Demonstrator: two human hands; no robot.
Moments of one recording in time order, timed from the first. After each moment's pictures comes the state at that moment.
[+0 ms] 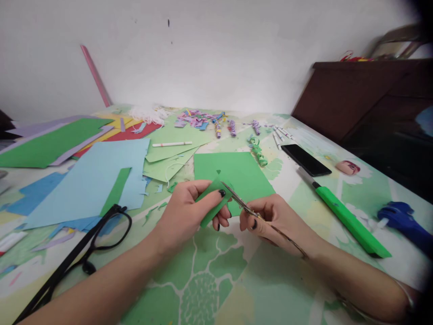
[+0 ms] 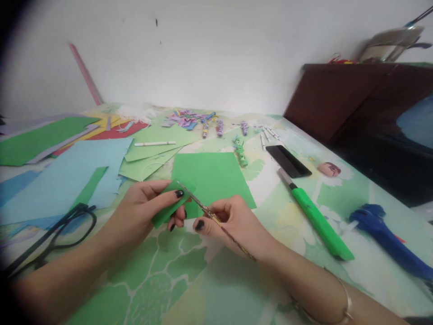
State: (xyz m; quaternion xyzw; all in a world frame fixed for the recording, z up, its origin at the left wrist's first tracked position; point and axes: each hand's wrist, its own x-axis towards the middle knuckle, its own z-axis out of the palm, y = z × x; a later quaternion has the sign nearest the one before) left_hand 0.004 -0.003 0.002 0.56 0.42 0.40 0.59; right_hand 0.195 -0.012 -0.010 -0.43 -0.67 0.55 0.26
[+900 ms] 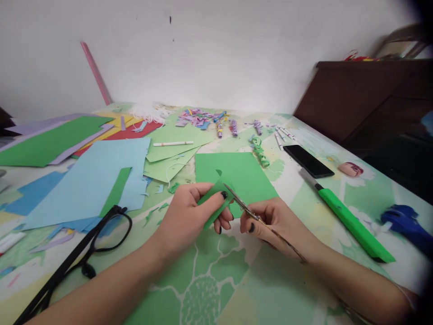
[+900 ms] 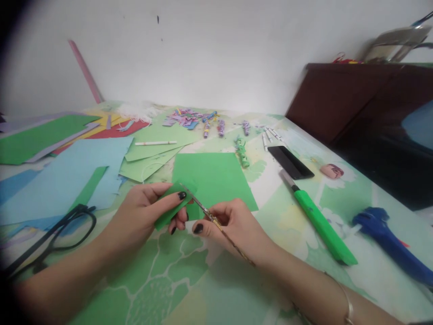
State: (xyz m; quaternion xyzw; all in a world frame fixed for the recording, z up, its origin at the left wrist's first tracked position) left_hand 0.003 -0.002 0.001 0.56 0.44 0.40 0.58; right_hand 0.189 -0.012 -0.011 -0.44 -0.65 0.56 0.27
